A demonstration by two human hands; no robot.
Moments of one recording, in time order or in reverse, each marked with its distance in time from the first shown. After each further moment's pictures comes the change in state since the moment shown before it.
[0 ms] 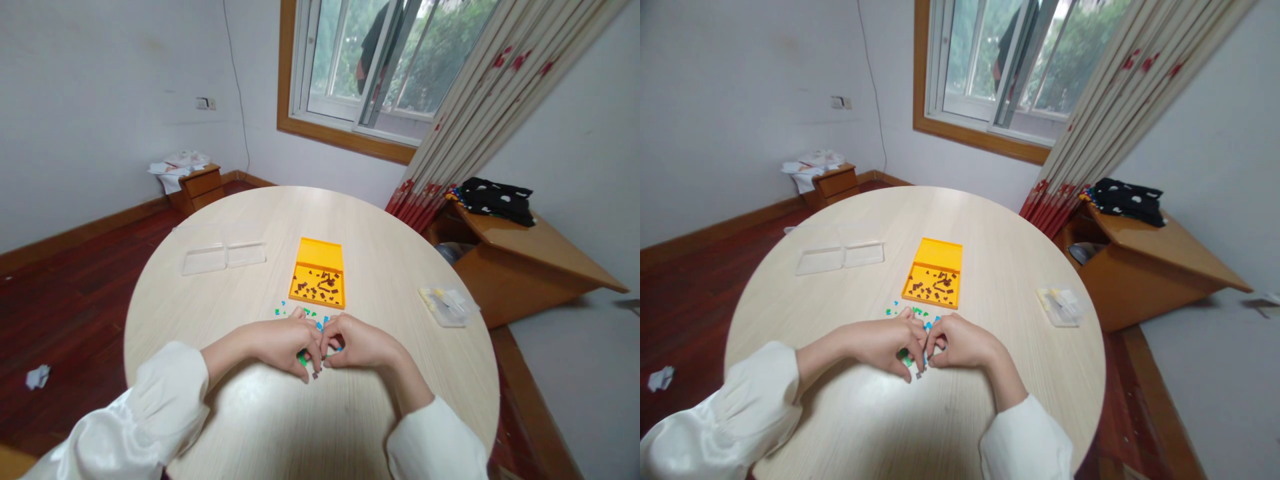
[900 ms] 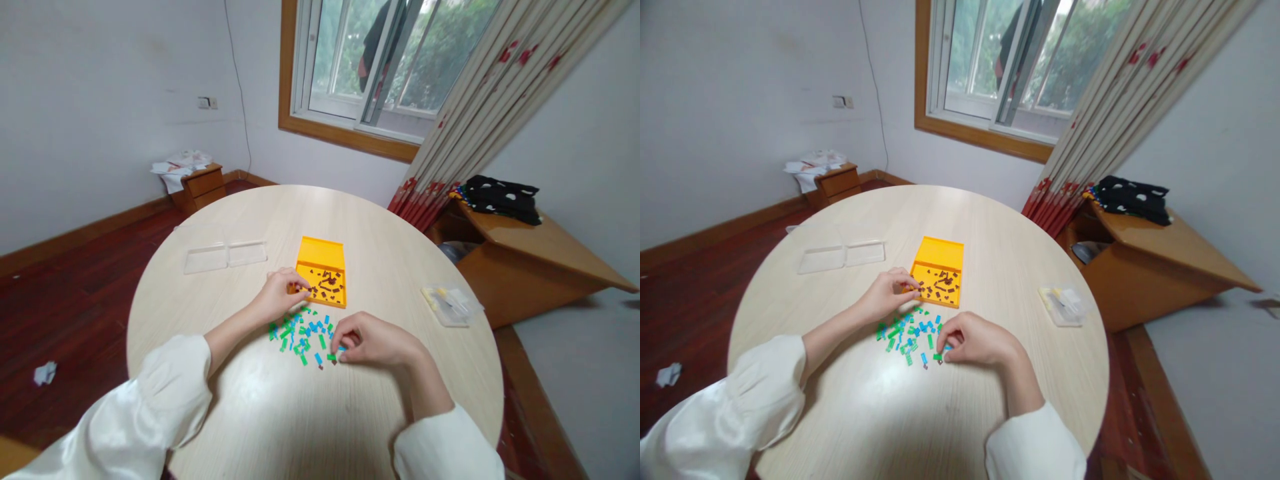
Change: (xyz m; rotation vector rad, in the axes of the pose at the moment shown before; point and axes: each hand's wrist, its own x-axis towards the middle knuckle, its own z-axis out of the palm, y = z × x) left_hand 0.010 -0.037 -0.017 0.049 0.779 -0.401; right_hand -0.019 -0.002 -0.013 0.125 -0.021 0.165
